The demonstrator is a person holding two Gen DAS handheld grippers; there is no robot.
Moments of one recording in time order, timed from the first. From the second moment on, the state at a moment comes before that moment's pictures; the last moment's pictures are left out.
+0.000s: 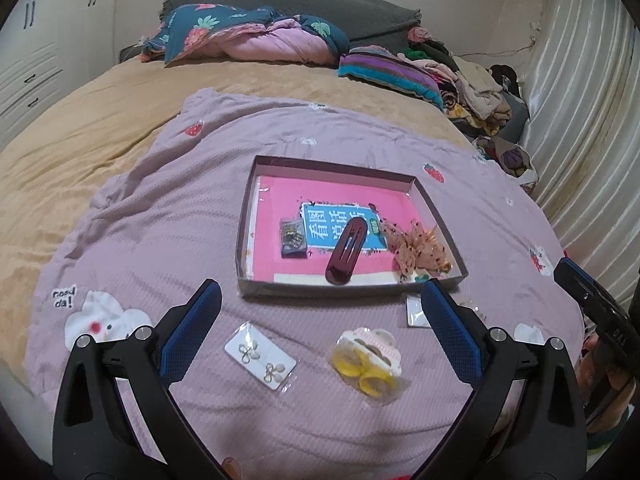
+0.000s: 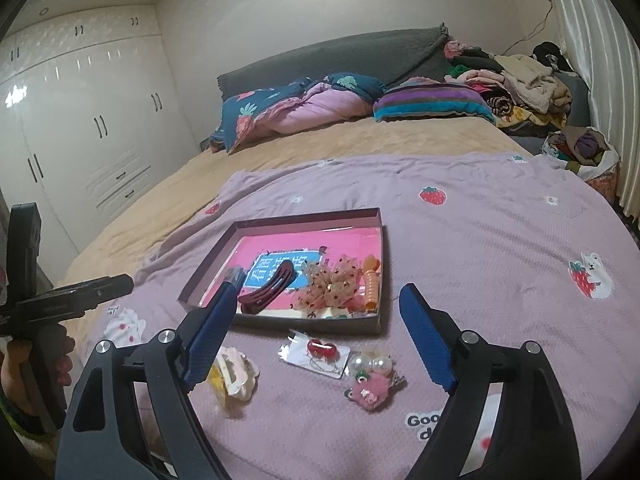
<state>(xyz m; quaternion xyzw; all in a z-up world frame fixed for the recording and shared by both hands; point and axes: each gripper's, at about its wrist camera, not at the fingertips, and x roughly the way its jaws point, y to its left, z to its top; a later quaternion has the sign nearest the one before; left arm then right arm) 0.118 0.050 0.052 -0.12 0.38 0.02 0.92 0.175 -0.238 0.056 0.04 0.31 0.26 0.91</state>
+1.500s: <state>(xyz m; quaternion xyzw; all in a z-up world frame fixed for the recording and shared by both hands) 0.091 -0.011 -0.040 -0.05 0.47 -0.04 0.88 0.149 -0.261 -0.010 0.01 0.38 0.22 0.90</state>
